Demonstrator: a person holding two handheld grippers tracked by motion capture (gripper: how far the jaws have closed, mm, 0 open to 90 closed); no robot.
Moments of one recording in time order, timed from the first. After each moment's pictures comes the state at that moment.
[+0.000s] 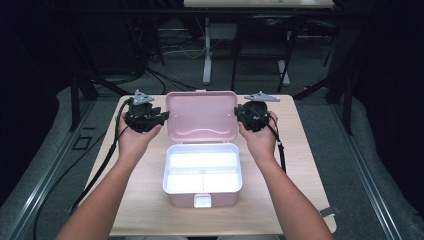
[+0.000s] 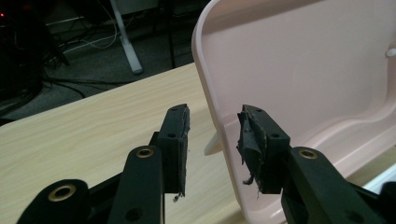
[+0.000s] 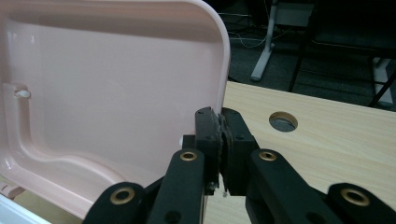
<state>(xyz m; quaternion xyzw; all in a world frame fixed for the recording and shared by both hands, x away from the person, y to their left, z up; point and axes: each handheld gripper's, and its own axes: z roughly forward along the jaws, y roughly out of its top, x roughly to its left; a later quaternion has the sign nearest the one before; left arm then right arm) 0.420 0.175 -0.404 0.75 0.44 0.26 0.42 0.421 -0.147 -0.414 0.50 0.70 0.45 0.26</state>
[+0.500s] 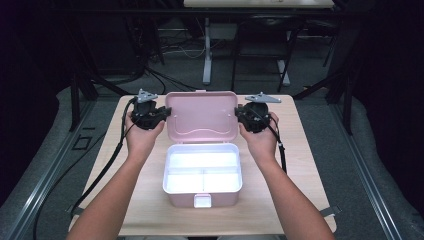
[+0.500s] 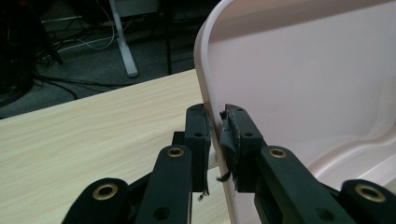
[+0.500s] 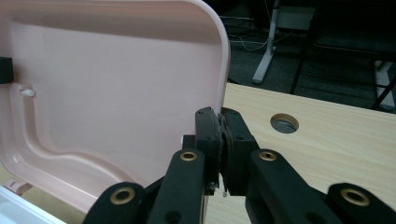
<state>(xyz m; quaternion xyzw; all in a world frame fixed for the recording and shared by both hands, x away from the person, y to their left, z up) 0.432 0.169 -0.413 0.73 0.46 0.25 0.44 0.416 -0.148 -0.412 0.50 0.69 0.45 0.26</state>
